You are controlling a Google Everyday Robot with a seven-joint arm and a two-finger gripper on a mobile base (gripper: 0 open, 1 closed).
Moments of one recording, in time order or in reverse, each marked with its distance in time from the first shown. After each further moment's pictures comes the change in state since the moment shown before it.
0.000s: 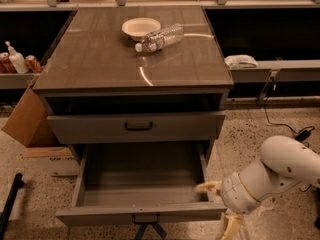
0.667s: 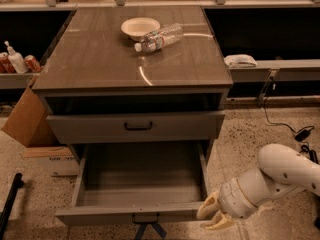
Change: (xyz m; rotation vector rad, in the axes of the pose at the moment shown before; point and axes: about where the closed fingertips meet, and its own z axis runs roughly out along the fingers) arm 0.020 0.000 0.025 -0.016 -0.030 -0.011
